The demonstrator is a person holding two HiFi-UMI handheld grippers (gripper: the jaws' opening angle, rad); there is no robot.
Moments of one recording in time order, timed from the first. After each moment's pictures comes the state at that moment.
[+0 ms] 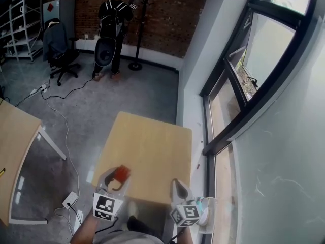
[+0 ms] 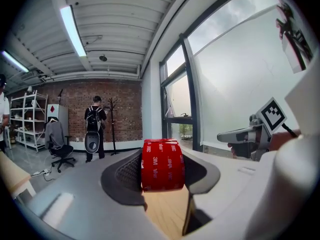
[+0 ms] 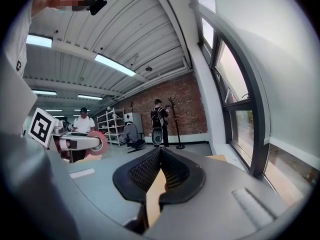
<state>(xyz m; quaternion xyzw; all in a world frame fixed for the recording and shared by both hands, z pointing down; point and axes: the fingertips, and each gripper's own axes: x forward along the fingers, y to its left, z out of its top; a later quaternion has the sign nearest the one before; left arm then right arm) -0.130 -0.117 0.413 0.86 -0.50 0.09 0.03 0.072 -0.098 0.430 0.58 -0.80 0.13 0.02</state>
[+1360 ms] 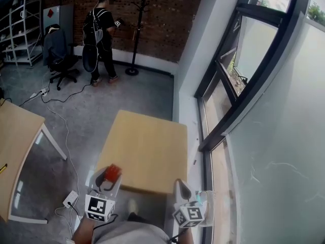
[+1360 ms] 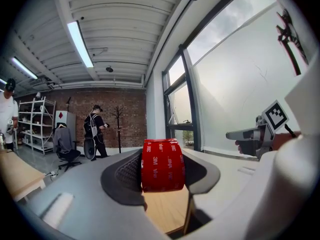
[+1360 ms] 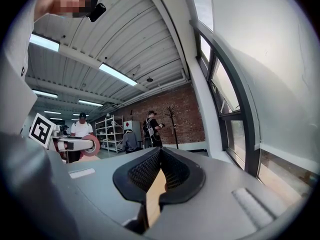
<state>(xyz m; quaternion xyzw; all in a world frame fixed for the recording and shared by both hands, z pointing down) -0.176 -0.023 0.381 0.84 -0.54 0.05 0.01 0.076 0.000 0.391 0.60 -0.80 0.09 -0.02</state>
